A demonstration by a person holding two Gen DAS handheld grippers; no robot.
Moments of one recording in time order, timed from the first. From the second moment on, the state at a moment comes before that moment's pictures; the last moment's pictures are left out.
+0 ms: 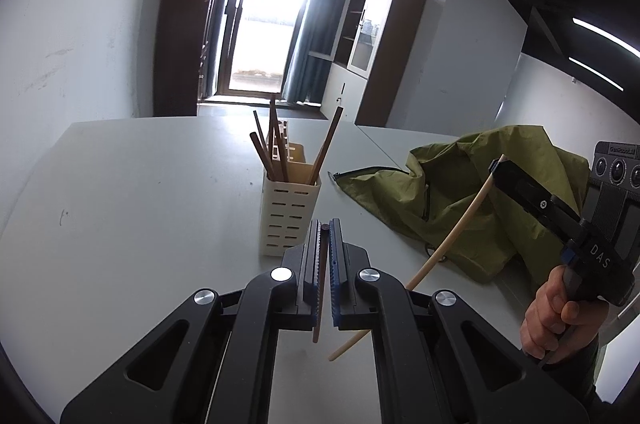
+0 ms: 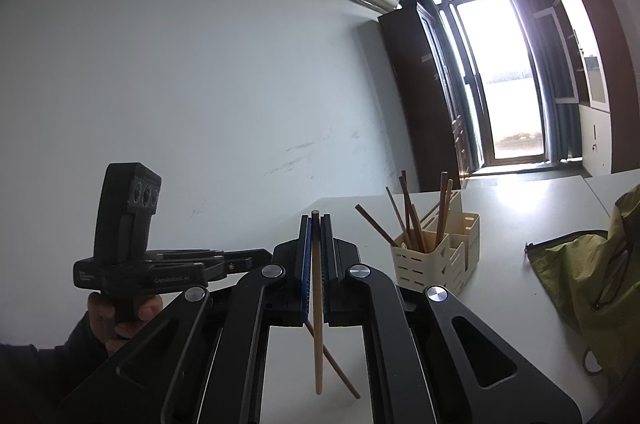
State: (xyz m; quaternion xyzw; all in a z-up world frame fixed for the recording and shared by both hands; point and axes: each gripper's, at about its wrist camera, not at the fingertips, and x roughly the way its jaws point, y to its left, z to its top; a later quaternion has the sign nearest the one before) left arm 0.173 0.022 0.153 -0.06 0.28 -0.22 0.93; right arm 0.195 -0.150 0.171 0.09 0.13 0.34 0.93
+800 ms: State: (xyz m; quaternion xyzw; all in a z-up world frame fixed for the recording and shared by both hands) left arm 0.269 -0.033 0.289 0.02 0.19 -0.18 0.97; right arm 0.326 -0.145 0.243 0.01 0.07 0.28 0.96
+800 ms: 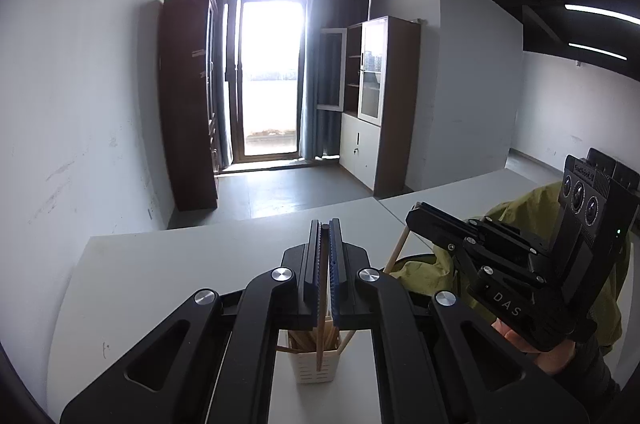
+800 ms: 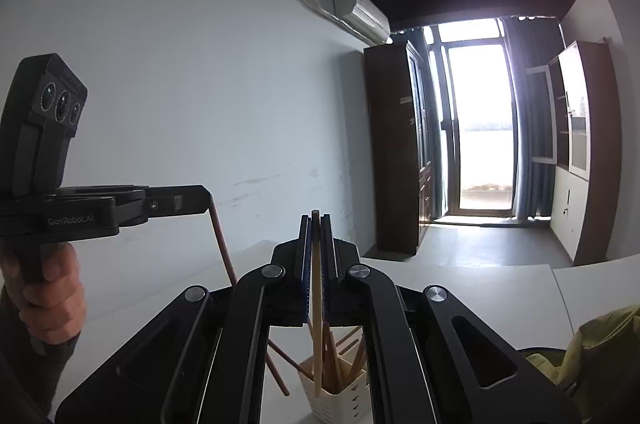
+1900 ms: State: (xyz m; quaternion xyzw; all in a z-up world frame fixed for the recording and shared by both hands) left arm 0.356 -0.033 0.187 0.01 0.27 -0.14 0.95; right arm 0.377 -0.125 0.130 -0.01 0.21 0.26 0.94
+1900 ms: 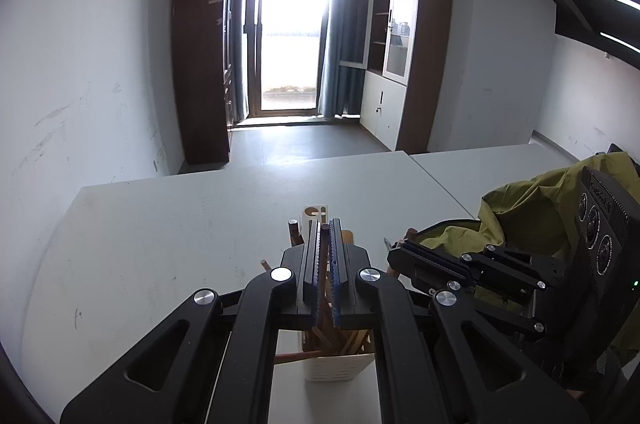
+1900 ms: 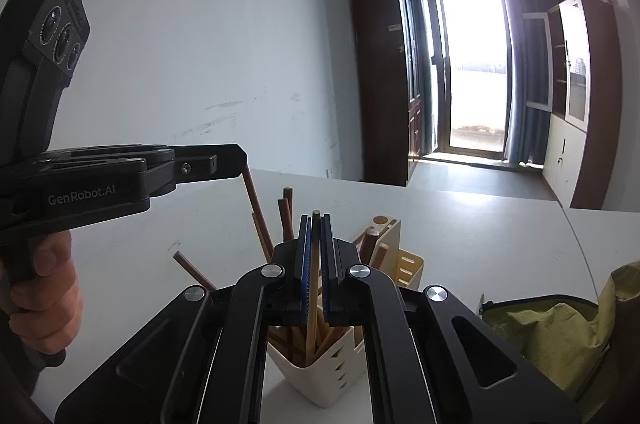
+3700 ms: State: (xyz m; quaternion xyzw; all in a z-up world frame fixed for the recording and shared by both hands) left arm 0.148 0.043 0.126 0.07 0.26 -0.03 0.96; right arm 0.186 -0.106 0.125 0.00 0.26 0.13 0.96
